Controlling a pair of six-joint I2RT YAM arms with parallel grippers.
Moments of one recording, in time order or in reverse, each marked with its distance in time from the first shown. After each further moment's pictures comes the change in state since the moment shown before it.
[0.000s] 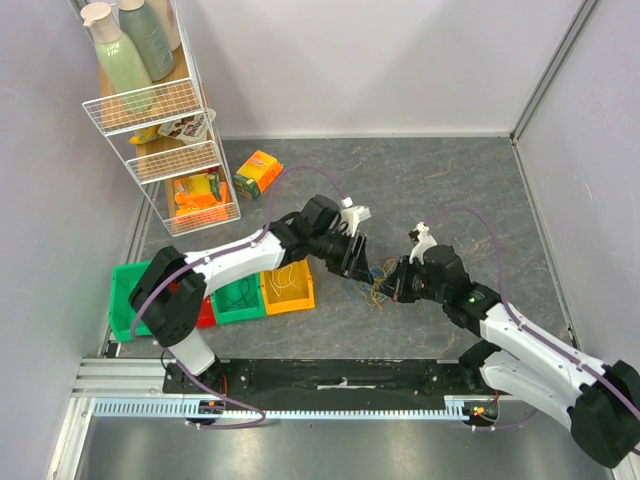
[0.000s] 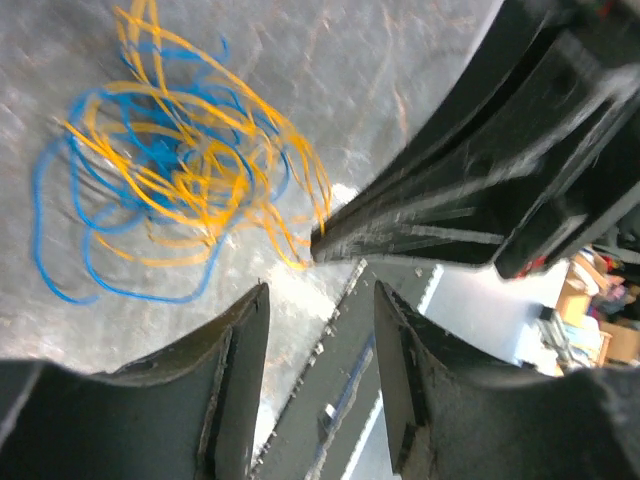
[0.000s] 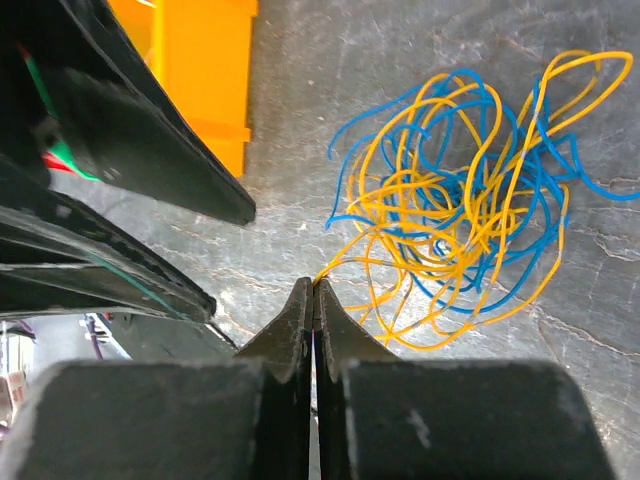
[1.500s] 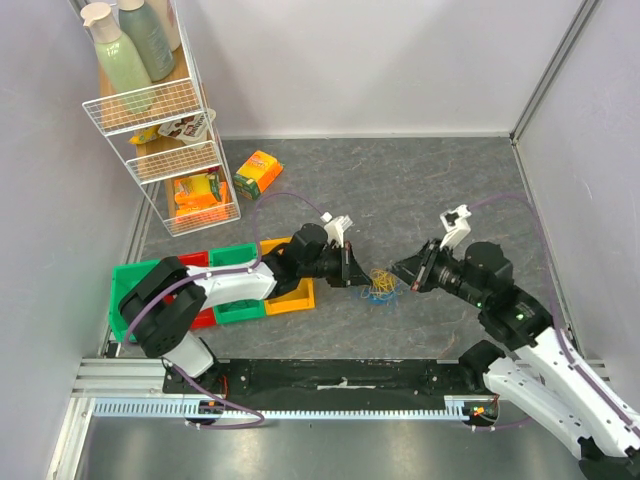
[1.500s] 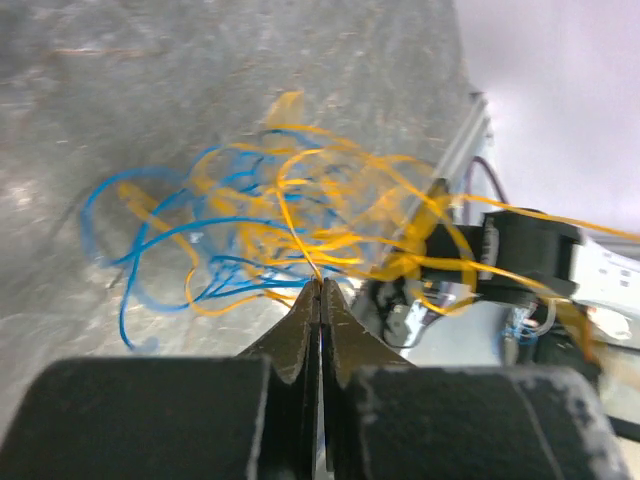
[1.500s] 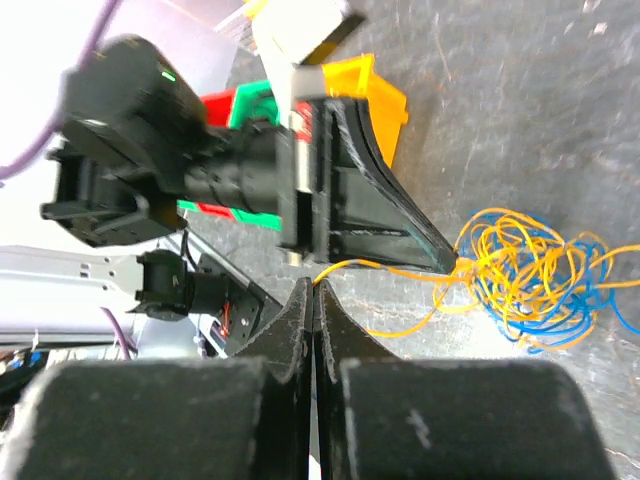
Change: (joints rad) left arm -0.062 -0.099 -0.373 0.608 -0.172 -0.445; right arm 0.000 -0.315 0.188 -0.190 -0.011 0.087
